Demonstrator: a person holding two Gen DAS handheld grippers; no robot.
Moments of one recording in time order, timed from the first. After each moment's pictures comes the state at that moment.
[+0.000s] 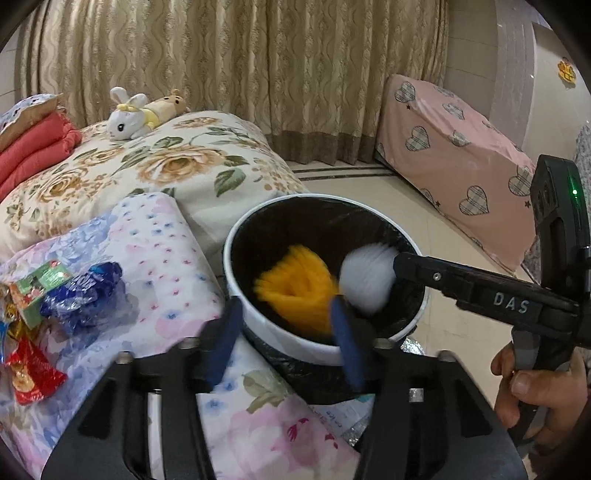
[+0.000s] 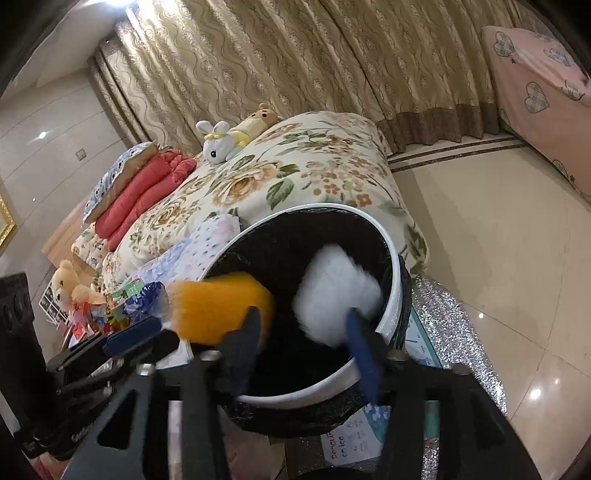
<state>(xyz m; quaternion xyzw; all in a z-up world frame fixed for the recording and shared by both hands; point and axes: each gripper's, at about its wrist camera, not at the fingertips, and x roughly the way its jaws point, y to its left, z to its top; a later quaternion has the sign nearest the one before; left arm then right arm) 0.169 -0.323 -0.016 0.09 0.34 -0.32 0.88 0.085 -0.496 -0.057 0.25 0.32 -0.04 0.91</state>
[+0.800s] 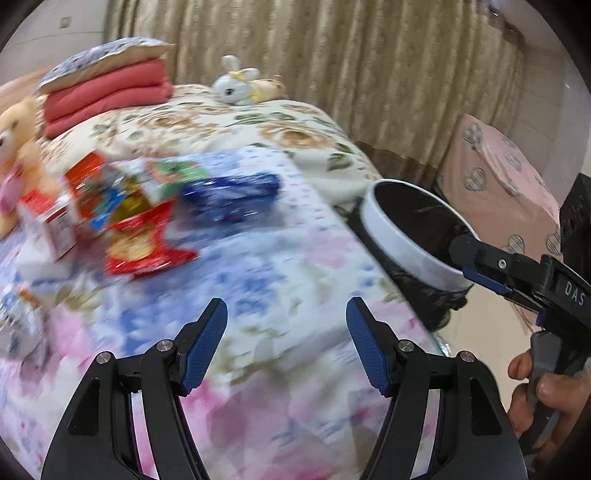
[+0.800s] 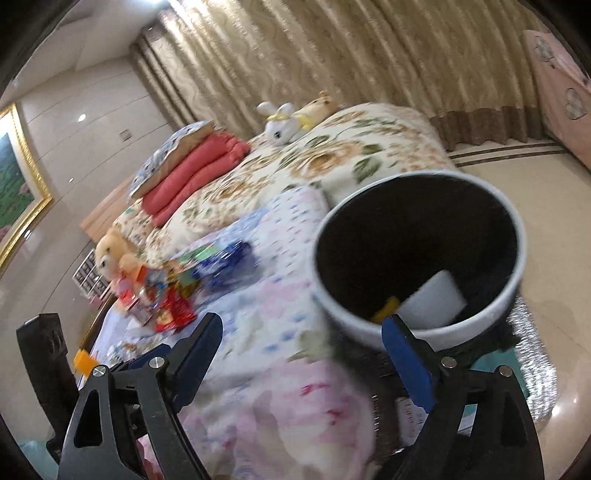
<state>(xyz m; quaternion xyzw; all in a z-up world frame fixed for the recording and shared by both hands) 0.140 -0.171 -0.042 0.00 0.36 -0.20 0.91 0.087 -0.386 -0.051 0.24 0.32 0.06 0.92</state>
